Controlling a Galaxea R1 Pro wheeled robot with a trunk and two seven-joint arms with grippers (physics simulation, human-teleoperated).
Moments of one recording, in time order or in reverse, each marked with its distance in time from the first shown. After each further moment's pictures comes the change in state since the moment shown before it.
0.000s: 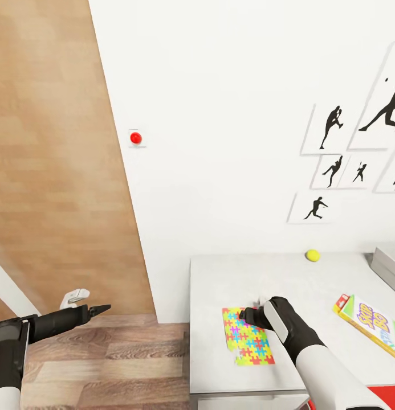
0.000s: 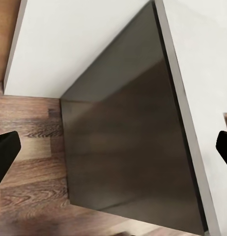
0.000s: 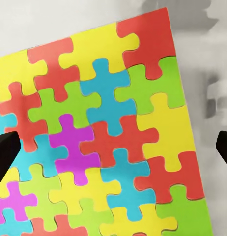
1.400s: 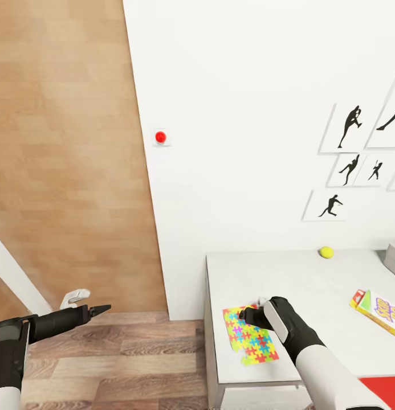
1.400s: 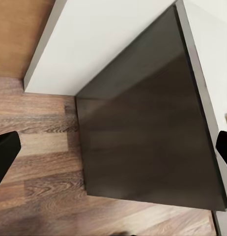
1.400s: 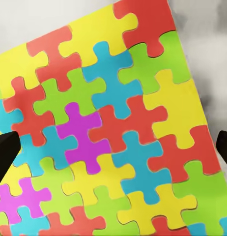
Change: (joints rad) left arm 0.000 -0.001 -0.001 0.000 -0.002 0.000 0.001; right arm 0.000 0.000 0.000 0.000 0.000 0.000 0.000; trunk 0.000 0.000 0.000
